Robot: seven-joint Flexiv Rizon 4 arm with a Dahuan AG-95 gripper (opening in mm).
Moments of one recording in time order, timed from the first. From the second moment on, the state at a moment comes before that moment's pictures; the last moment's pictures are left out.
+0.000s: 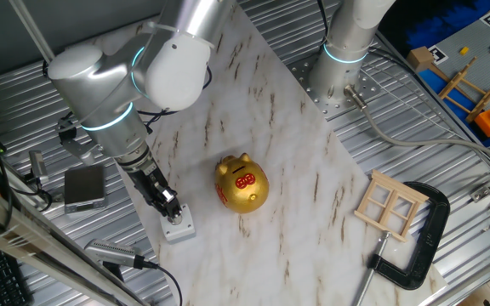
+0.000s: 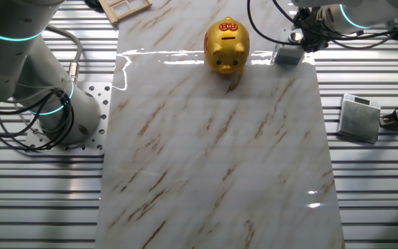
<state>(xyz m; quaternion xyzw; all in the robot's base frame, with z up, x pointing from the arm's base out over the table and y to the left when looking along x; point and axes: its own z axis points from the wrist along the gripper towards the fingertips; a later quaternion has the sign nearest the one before) 0.633 0.208 0.090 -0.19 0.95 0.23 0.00</state>
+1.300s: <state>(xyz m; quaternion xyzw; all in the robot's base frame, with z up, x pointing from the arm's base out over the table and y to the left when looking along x) 0.633 0.208 0.090 -0.19 0.96 0.23 0.00</state>
